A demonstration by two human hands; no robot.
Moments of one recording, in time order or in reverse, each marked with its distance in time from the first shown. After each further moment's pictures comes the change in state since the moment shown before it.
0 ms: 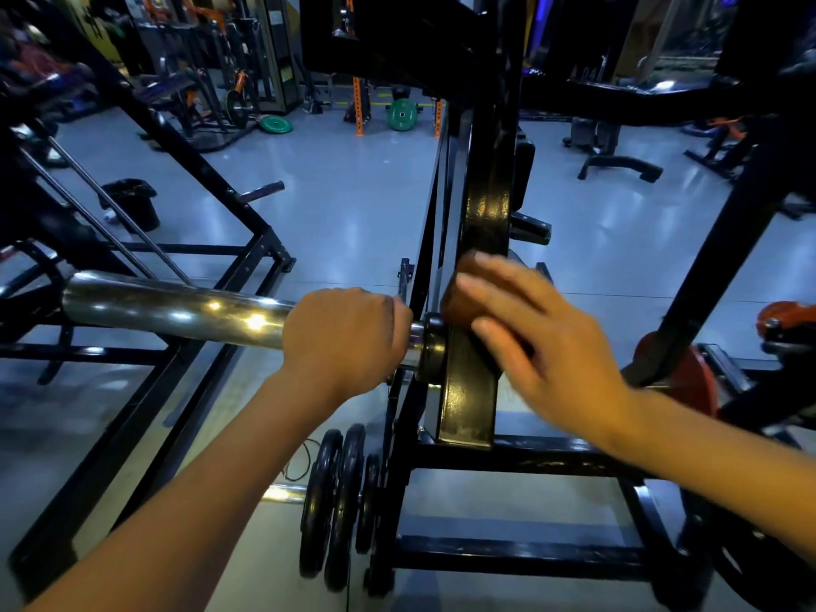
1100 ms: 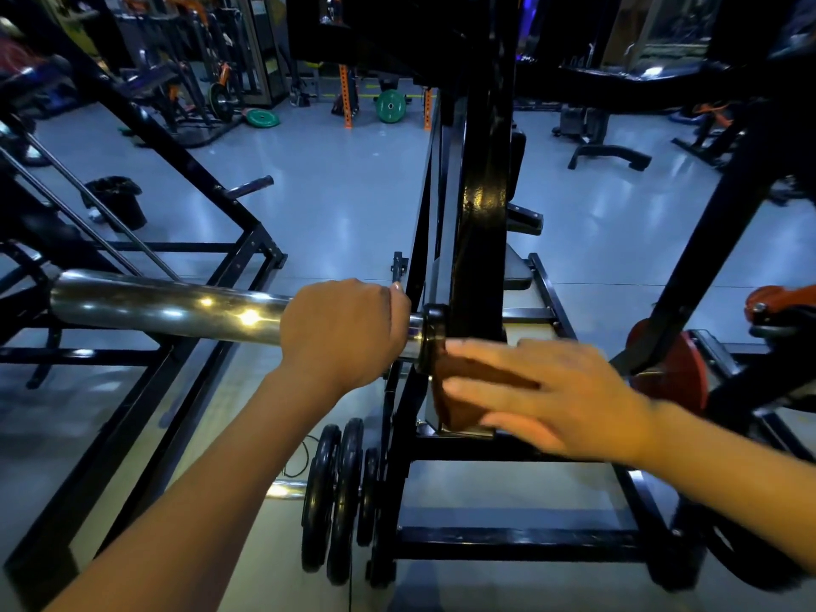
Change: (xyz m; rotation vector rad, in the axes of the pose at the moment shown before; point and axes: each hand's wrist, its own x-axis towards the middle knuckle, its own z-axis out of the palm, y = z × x) left_hand -0.002 0.001 0.000 -0.057 0.038 -0.037; right_hand -0.030 0.000 -0.001 -0.119 -0.225 -0.360
